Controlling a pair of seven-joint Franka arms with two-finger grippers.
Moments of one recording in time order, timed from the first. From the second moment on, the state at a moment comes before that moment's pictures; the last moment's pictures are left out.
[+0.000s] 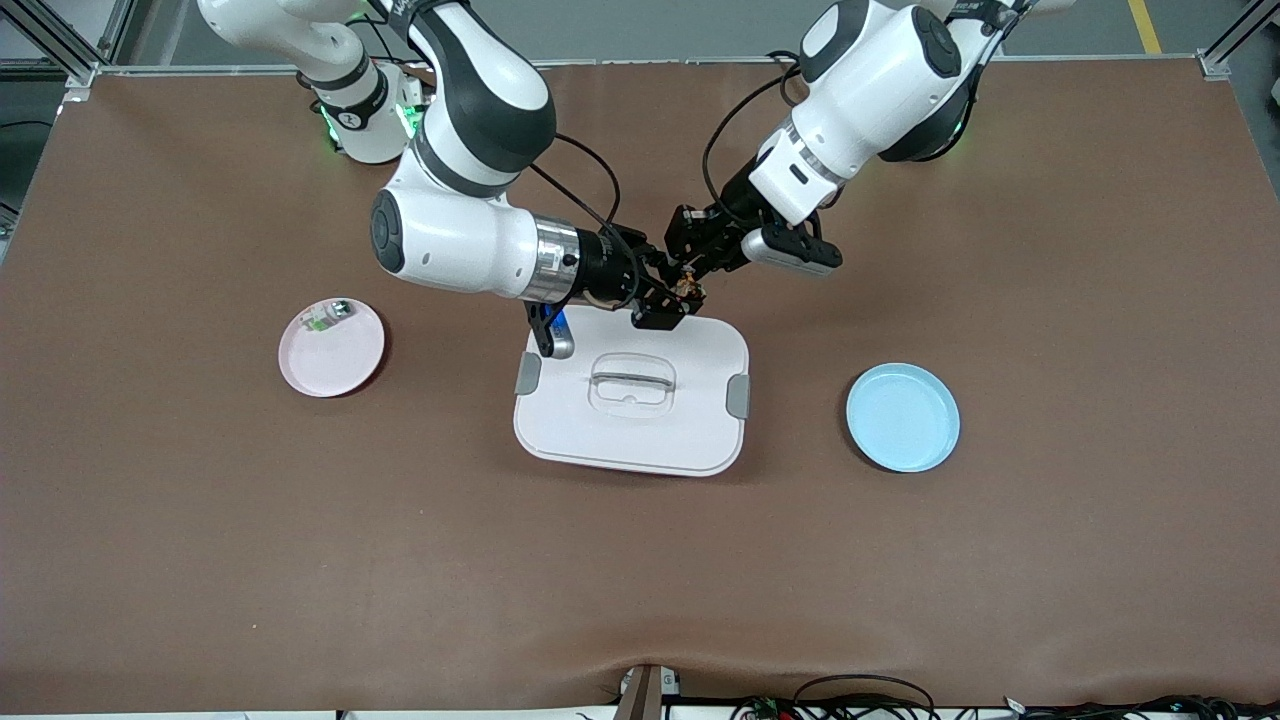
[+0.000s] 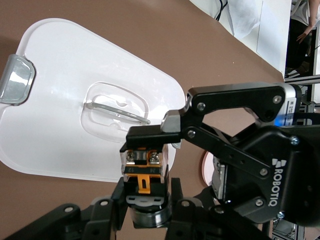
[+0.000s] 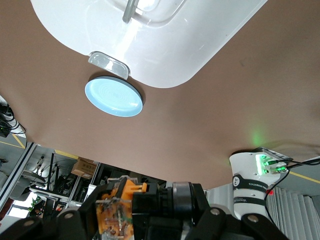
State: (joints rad) left arm -0.08 0.03 -0.64 -2.06 -0.65 2.63 -0.44; right arm 0.64 0.40 0.00 -1.55 1.00 2.15 1.27
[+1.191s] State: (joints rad) left arm 0.03 0.03 -0.64 -2.01 -0.38 2.42 -0.44; right arm 0.64 0.40 -0.01 -1.53 1.00 2.15 1.27
